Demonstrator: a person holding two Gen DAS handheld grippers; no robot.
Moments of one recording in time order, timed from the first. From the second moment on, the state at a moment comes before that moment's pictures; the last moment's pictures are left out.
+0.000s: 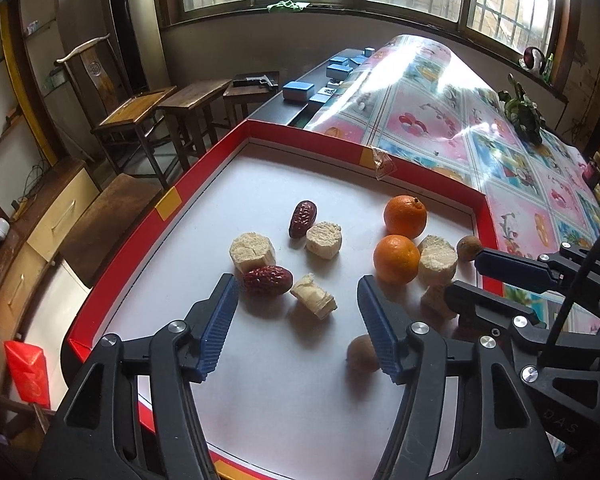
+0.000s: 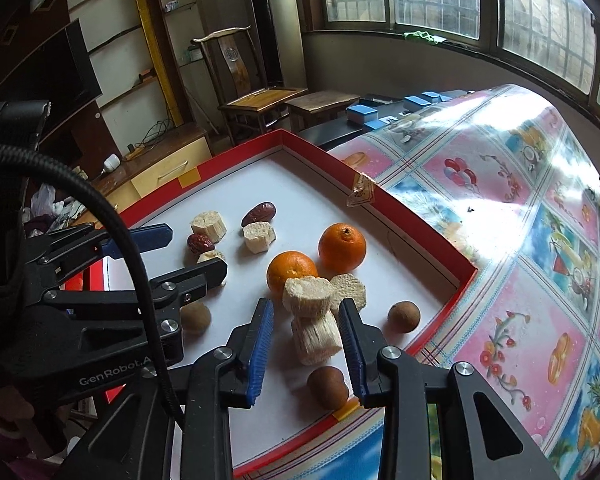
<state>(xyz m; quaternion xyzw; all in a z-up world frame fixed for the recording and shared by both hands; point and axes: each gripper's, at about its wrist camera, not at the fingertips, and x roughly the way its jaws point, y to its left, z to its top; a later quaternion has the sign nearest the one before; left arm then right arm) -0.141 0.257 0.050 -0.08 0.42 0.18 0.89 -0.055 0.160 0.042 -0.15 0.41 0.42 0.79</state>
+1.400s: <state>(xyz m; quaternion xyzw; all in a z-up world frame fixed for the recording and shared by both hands) -0.144 0.204 0.074 -0.05 0.38 0.17 0.91 -0.082 0.084 0.055 -0.08 0.39 0.34 0.85</state>
